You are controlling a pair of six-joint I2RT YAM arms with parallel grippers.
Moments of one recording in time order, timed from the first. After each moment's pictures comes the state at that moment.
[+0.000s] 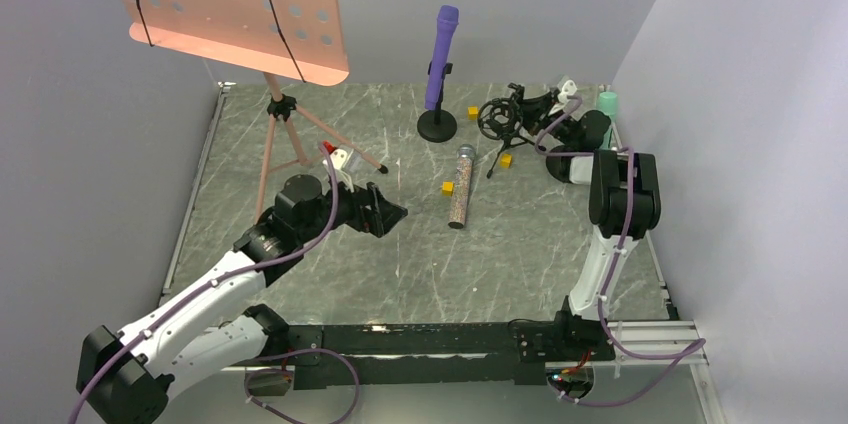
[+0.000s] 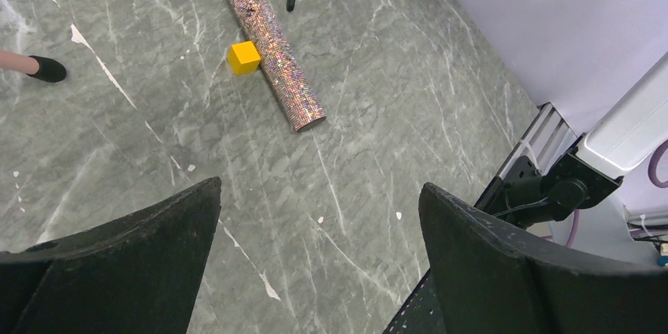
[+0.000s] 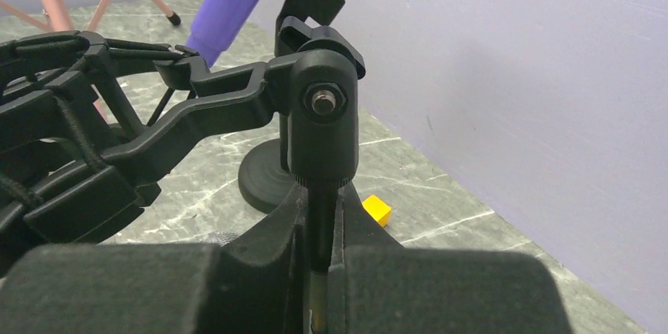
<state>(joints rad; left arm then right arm) -0.65 0.89 0.65 0.00 0.22 -0.44 -0.11 2.05 1.07 1.29 -1.03 0.16</state>
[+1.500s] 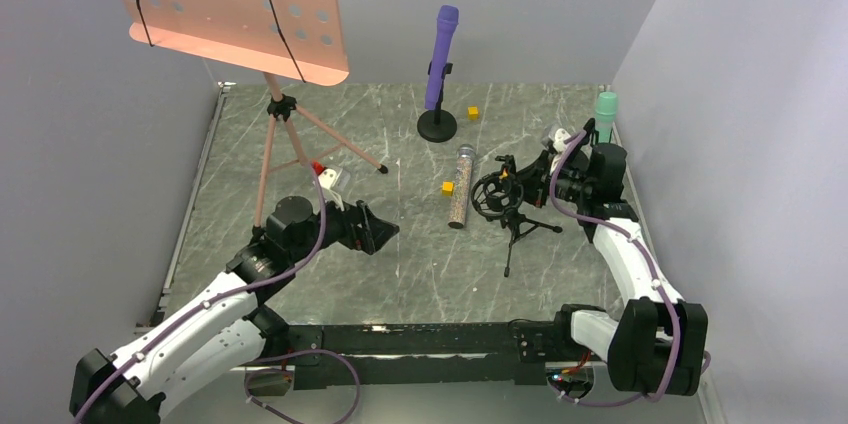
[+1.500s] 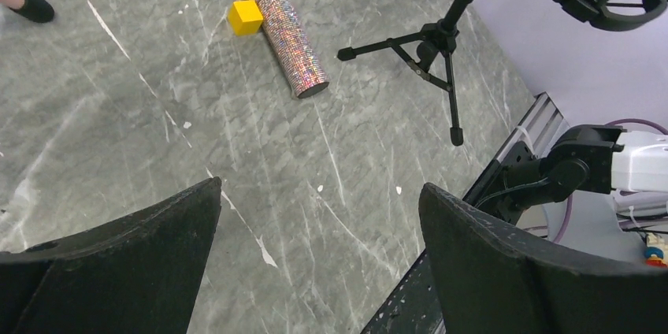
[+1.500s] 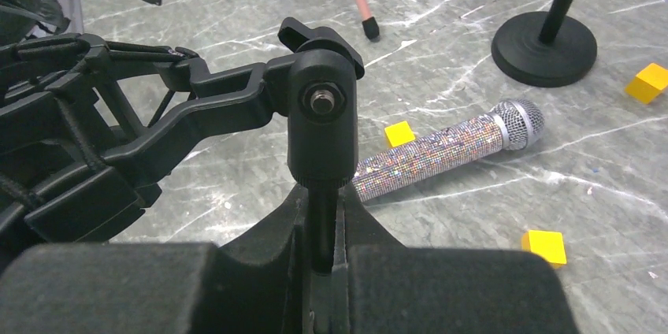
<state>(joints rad) -0.65 0.73 0.49 0.00 0.22 -0.49 -0.09 1.10 0.66 0.05 -1.17 -0.22</state>
